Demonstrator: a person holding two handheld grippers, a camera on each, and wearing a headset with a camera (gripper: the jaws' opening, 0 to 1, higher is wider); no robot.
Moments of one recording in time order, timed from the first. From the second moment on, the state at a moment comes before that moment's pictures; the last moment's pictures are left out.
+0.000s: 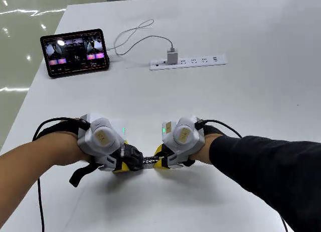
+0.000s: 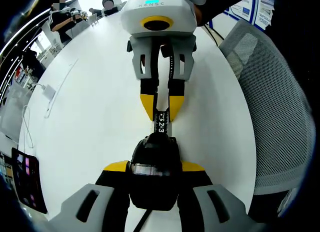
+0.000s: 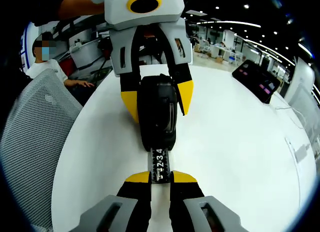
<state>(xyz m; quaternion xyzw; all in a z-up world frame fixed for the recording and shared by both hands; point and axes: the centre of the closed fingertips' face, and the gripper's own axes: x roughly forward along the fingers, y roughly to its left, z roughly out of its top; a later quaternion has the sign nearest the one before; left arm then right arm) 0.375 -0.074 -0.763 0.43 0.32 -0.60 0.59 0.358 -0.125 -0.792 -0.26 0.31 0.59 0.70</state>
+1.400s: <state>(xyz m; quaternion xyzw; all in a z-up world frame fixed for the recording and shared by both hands) 0.375 -0.075 -0.764 0.44 0.32 -0.59 0.60 0.354 -0.162 -0.793 -0.26 0.33 0.58 0.70</state>
